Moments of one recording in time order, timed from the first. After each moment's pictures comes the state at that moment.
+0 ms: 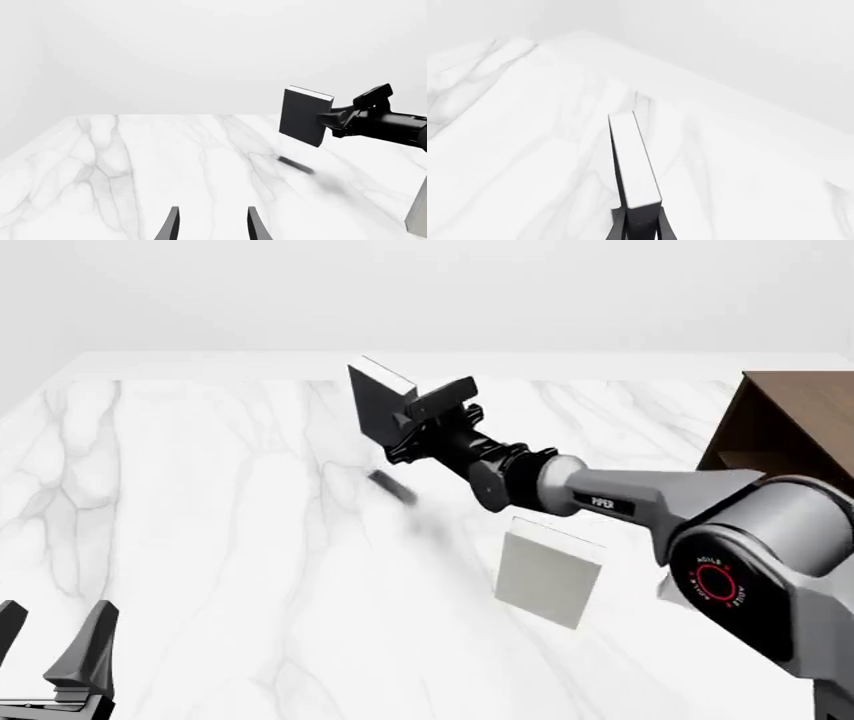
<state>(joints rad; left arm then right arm) 0.00 0.00 0.00 0.00 0.00 0.55 2.14 -1.50 -0.35 -0.11</state>
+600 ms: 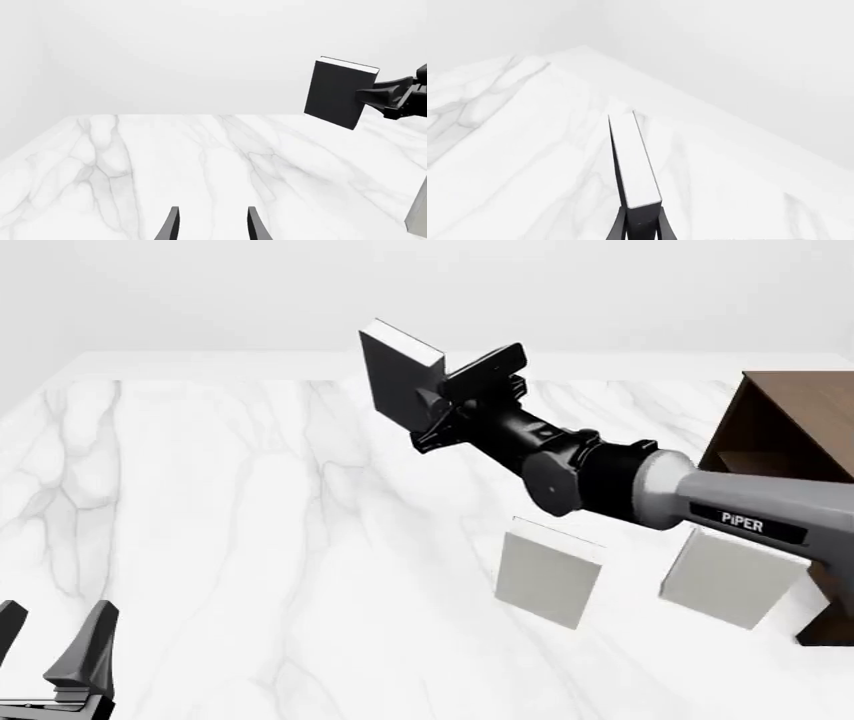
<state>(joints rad) 0.00 0.00 0.00 0.00 0.00 0.56 1.79 -1.22 -0.35 -0.18</state>
